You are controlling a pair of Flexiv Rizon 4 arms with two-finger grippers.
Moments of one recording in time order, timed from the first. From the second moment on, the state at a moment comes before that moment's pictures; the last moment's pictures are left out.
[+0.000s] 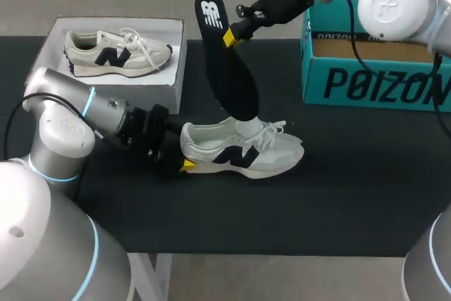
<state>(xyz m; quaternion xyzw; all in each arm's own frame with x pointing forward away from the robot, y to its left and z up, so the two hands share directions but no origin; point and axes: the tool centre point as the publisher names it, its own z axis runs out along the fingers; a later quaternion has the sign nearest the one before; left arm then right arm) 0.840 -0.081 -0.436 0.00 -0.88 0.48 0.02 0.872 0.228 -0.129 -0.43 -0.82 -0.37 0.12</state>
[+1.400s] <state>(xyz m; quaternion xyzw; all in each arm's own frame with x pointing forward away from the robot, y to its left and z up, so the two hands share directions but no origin) 0.840 -0.082 -0.436 0.00 -0.88 0.48 0.02 0.763 0.162 -0.046 -0.36 -0.76 -0.53 0.11</state>
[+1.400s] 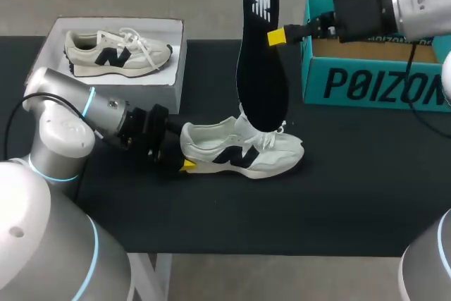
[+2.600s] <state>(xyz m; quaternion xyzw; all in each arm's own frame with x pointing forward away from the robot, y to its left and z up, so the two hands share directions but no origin) 0.840 -0.082 -0.436 0.00 -0.88 0.48 0.02 0.666 0.109 -0.027 -0.33 -0.77 -0.55 0.06</state>
